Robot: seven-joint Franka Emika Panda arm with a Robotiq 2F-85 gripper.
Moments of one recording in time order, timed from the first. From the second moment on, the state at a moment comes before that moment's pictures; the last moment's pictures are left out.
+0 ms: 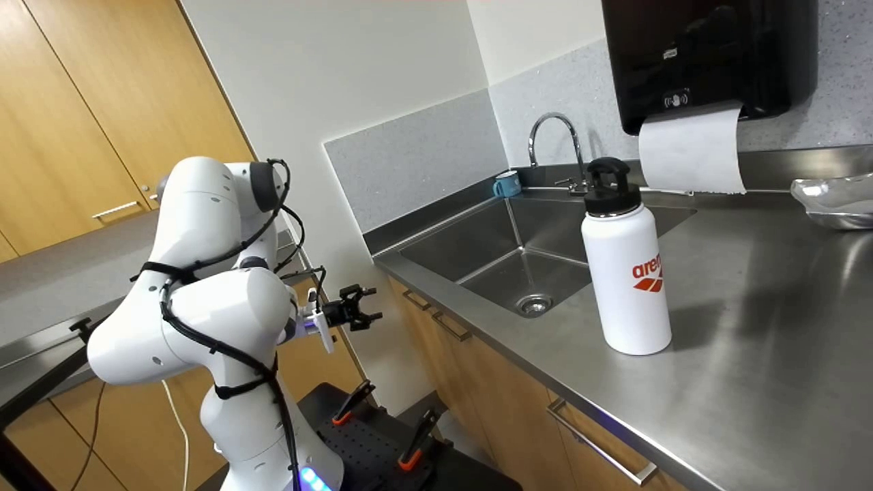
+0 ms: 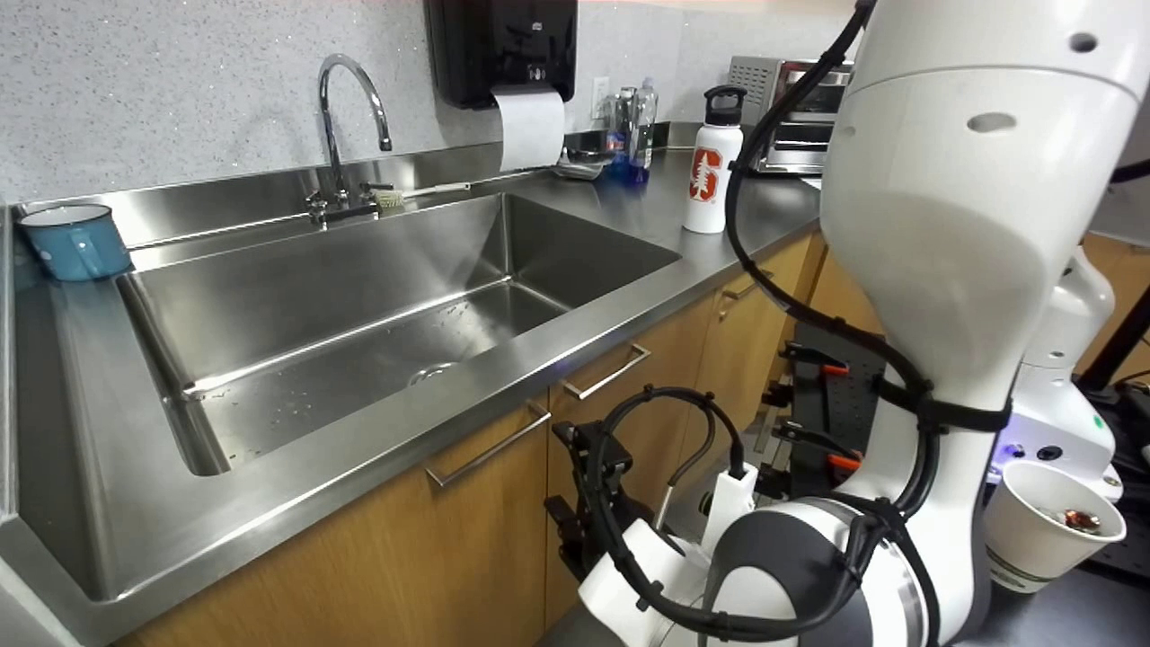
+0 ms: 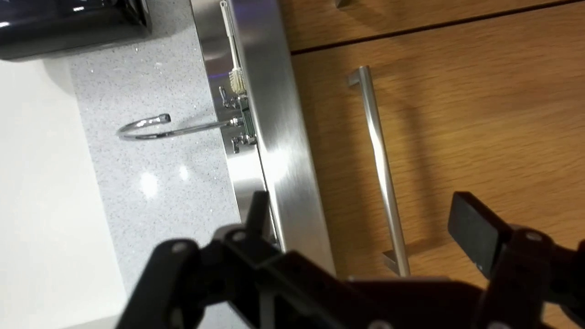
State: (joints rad) arm 0.78 0.84 0.29 -1.98 -1.52 1.51 1.39
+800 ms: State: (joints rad) arm 0.72 0.99 0.29 -1.84 -1.68 1.51 1.14
